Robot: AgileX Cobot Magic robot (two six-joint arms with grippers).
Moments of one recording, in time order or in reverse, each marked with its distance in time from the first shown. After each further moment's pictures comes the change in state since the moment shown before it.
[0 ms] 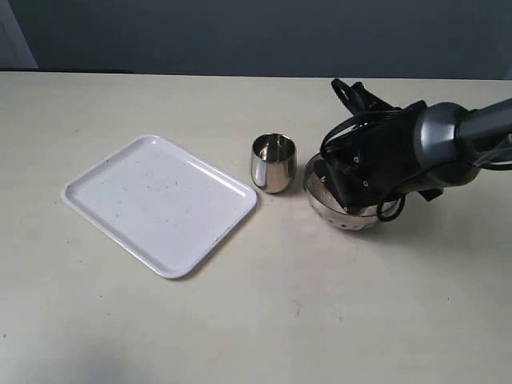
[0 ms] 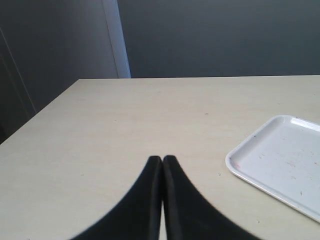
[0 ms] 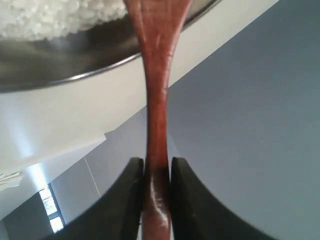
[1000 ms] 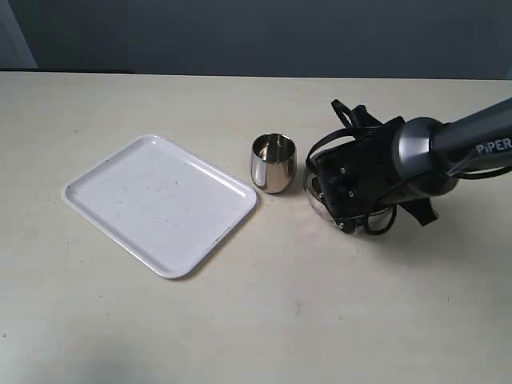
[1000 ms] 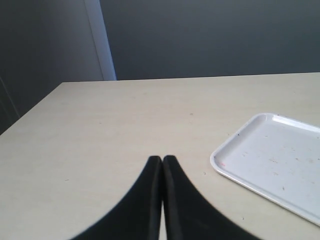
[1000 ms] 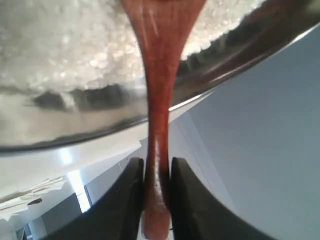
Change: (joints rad) left arm -0.057 0.000 0.000 0.000 0.000 0.000; right arm 0.021 0.058 0.000 0.121 0.027 0.024
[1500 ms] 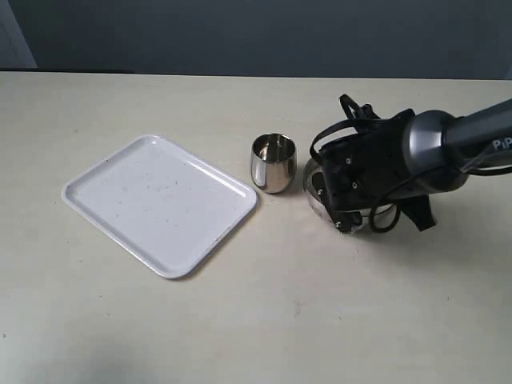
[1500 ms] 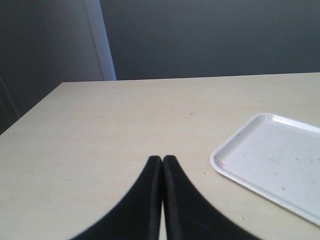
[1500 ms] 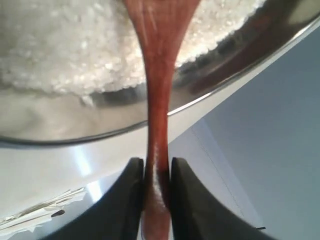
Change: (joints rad) left arm 0.000 0.000 0.000 0.000 0.000 0.000; right arm 0.000 -0.033 0.000 0.079 -0.020 -0.004
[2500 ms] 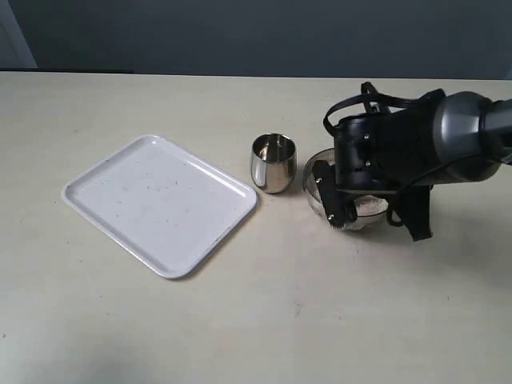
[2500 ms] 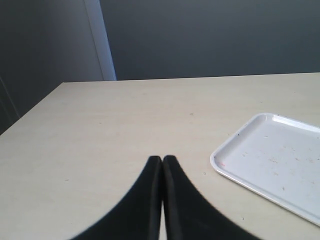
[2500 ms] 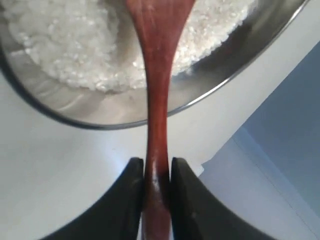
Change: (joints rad) left arm 0.000 0.000 0.000 0.000 0.000 0.000; right arm -0.012 -0.097 0.000 0.208 -0.028 -0.007
